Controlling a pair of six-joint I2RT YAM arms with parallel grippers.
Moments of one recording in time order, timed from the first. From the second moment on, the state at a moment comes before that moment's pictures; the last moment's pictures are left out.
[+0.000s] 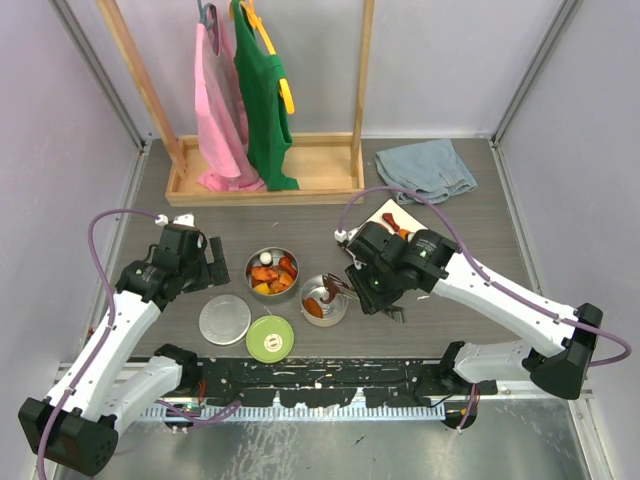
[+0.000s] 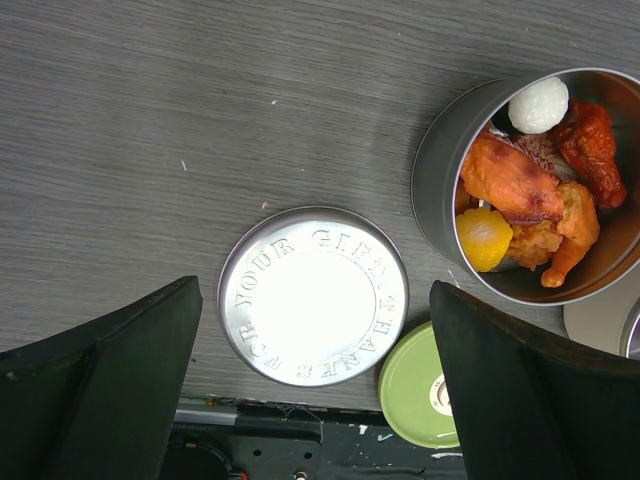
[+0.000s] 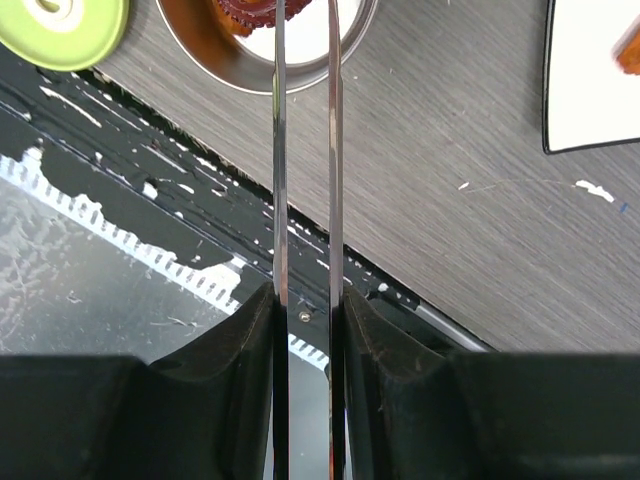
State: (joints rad) left arm -0.31 0.86 0.82 -0.89 -0.19 -0.48; right arm 0.95 1.22 1.25 -1.20 0.00 0.37
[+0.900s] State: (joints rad) left arm -0.31 0.86 0.82 -0.89 -0.19 -0.48; right arm 0.97 1.20 1.30 -1.22 0.24 0.42
